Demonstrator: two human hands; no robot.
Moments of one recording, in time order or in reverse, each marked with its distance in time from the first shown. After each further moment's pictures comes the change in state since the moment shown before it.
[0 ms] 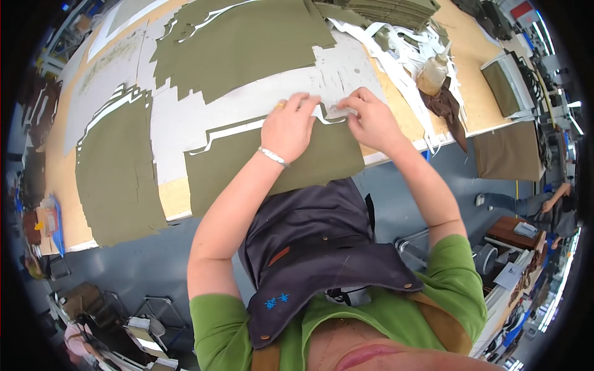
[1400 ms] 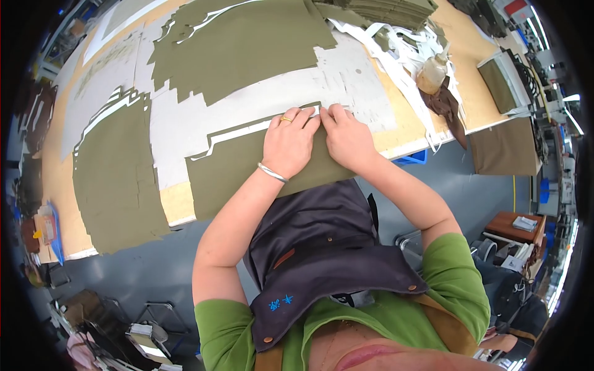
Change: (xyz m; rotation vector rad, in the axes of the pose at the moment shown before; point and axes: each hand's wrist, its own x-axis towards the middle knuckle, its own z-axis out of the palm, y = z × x) left_hand -0.025 -0.007 0.007 0.120 0.024 0.144; right_hand -0.012 -0.032 0.065 -0.279 0.107 -0.049
